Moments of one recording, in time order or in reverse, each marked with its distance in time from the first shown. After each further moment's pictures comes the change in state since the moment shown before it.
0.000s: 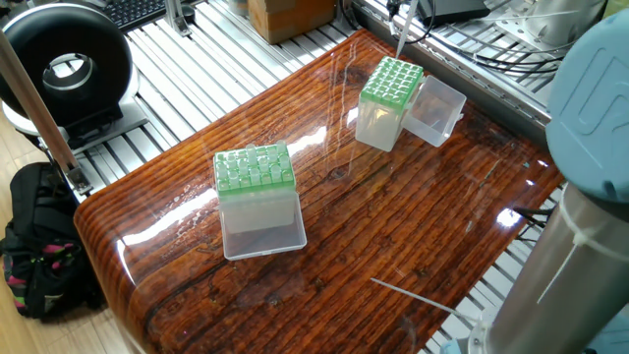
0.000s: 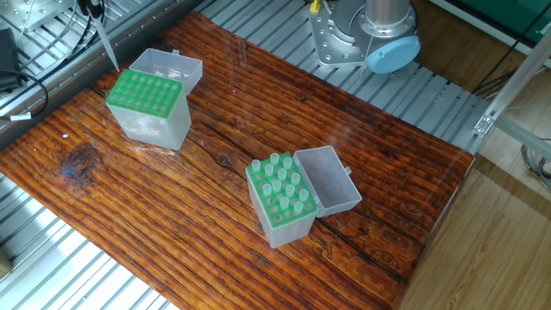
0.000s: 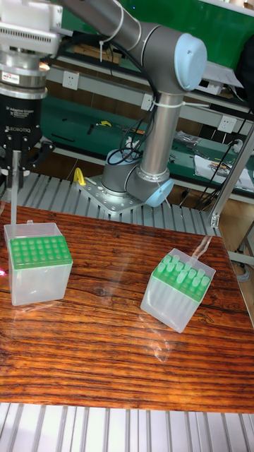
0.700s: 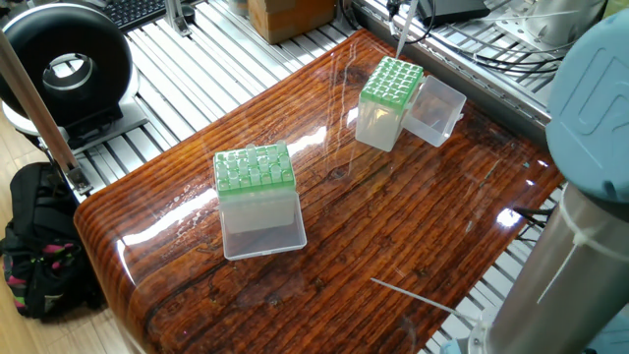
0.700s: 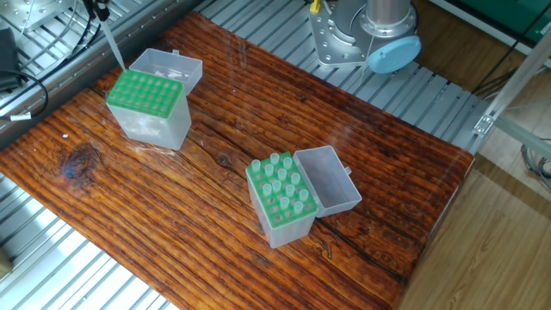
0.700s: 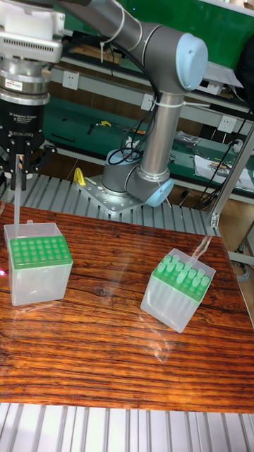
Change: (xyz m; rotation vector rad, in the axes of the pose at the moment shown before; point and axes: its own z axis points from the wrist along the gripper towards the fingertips) arm 0.004 0.005 0.009 -0.003 0.018 0.001
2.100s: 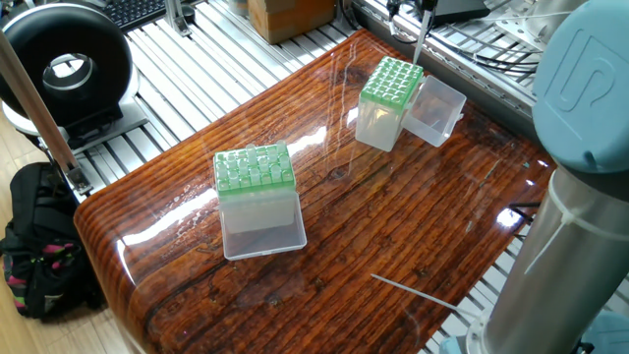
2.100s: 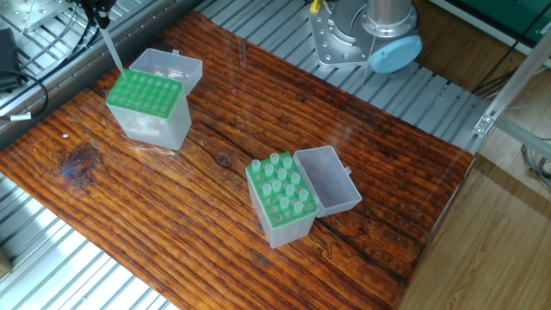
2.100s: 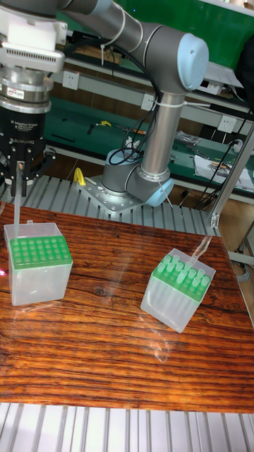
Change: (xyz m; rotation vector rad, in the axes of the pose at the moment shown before) arm -0.006 -0.002 0.011 0.016 0.004 -0.007
